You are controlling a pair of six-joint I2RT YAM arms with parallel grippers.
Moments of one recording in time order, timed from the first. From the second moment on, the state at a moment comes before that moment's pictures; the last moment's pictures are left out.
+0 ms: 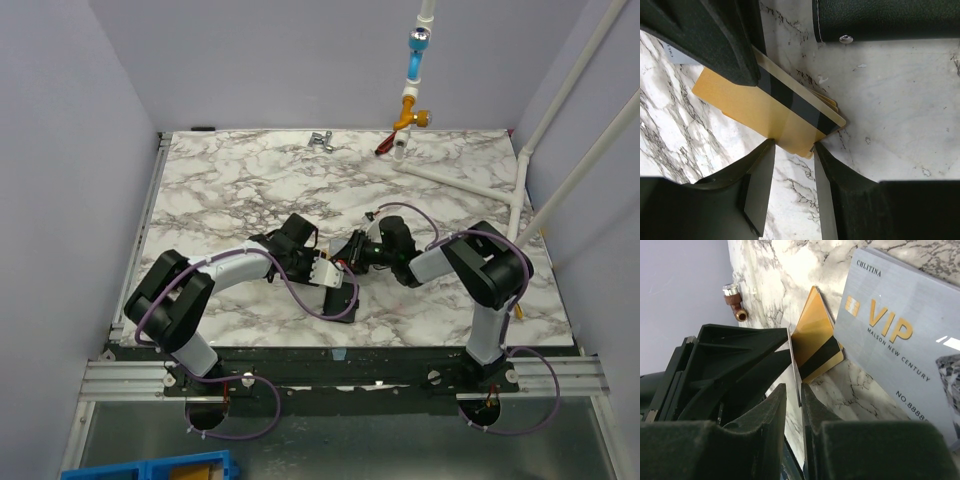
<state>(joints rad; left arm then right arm) -0.66 1.59 0.86 -0.34 0.22 1.18 0.57 1.90 0.67 0.76 -0.60 1.07</state>
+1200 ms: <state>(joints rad) -0.37 1.58 1.32 -0.96 0.93 0.64 0.60 1.50 0.72 0.49 -0.68 0.70</state>
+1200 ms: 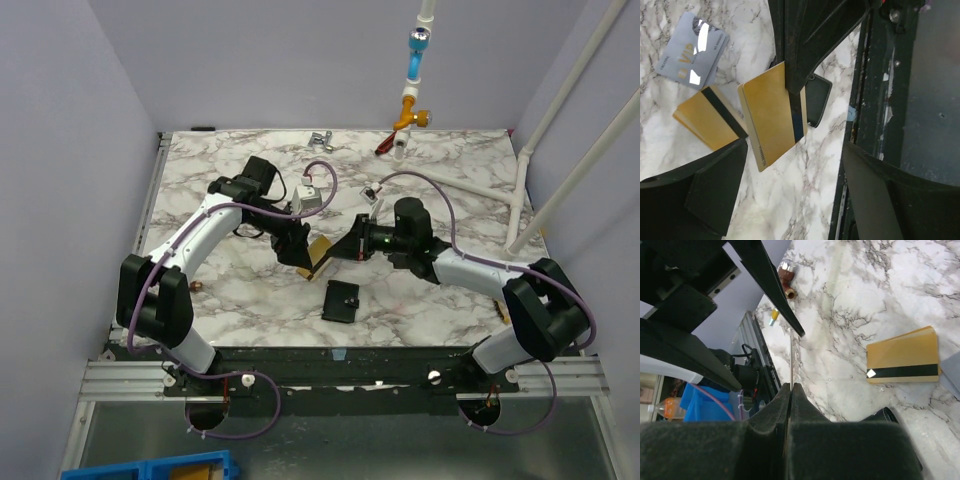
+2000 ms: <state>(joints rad) -0.36 1.58 1.25 -0.92 1.06 0.57 0.60 1.50 0.80 0.43 -0.79 0.66</state>
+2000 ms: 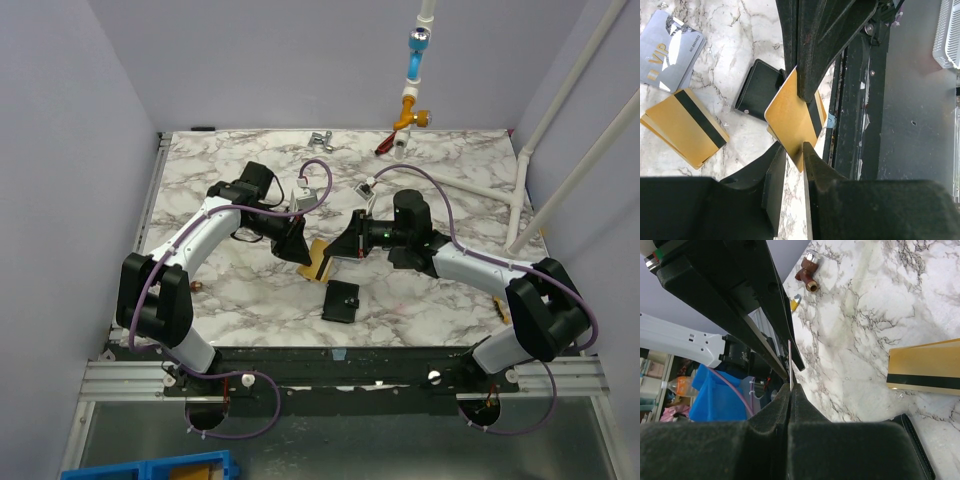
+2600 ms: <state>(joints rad) -0.36 1.63 1.32 -1.02 1.07 0.59 0.59 1.50 0.80 0.44 -0.84 0.66</state>
